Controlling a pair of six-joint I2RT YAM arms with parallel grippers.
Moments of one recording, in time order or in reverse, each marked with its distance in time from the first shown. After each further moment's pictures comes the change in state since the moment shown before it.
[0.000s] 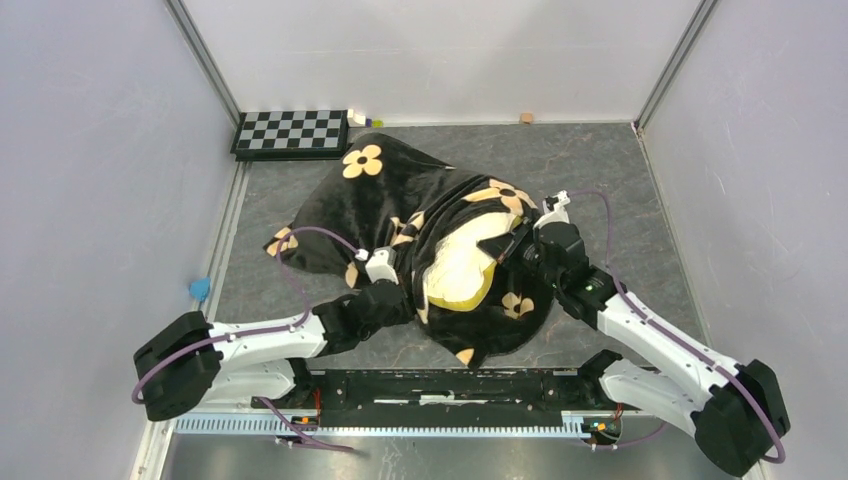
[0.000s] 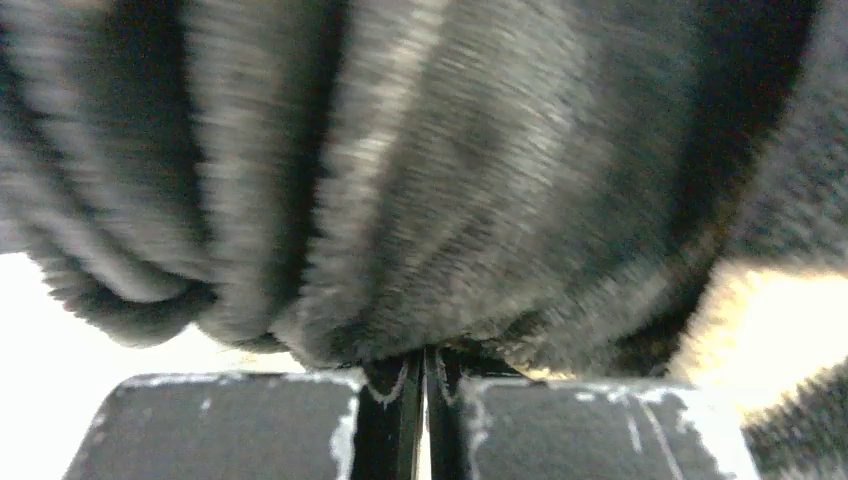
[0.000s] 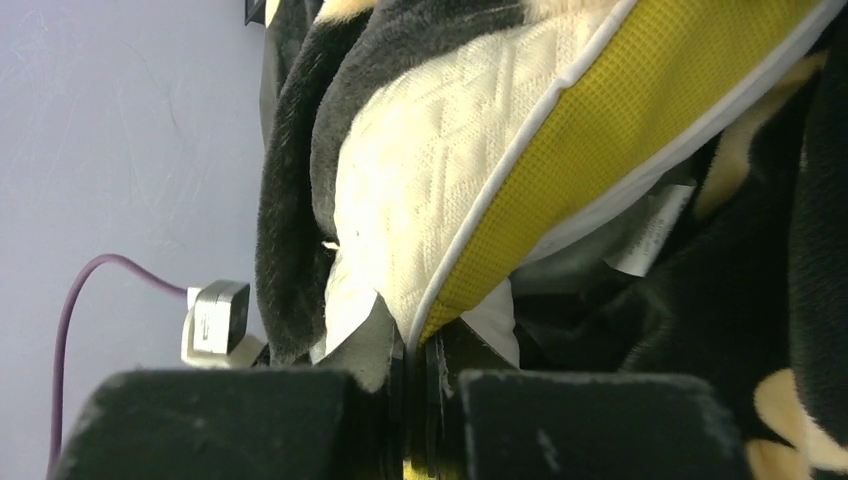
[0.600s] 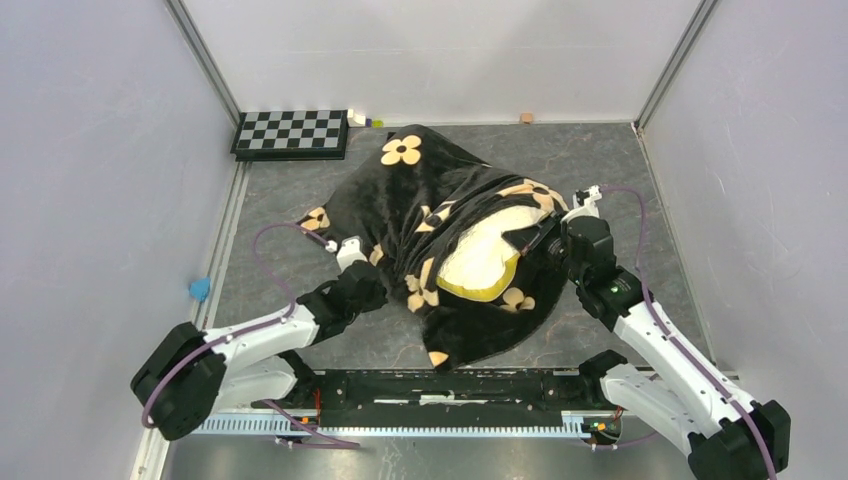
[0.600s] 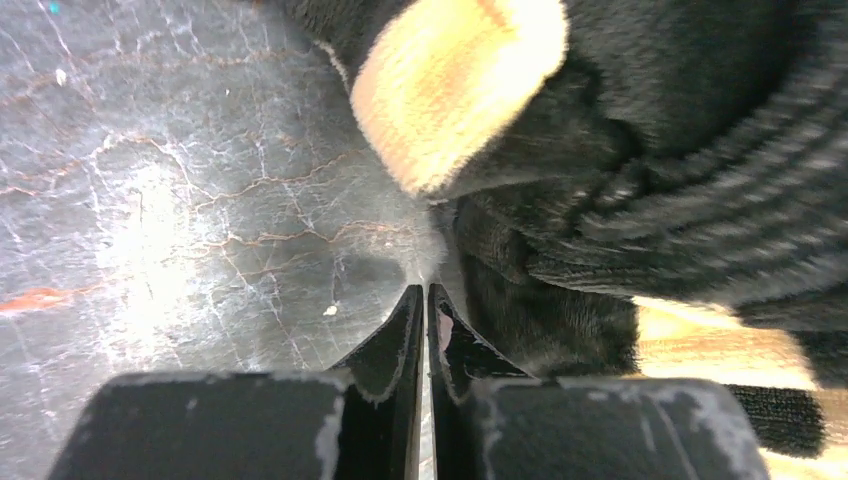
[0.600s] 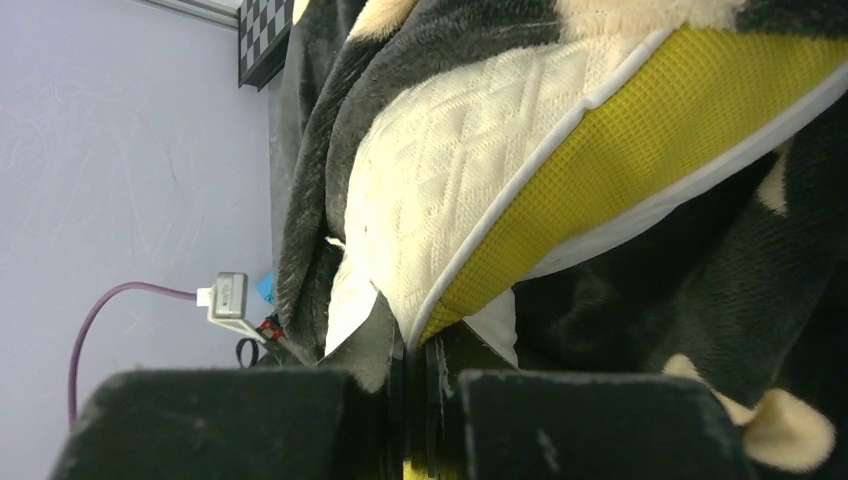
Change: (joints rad) left arm 0.306 0.004 -0.022 -0.152 -0.004 0.090; right arm -0.145 -0.143 0.051 -0.192 -0.032 -0.050
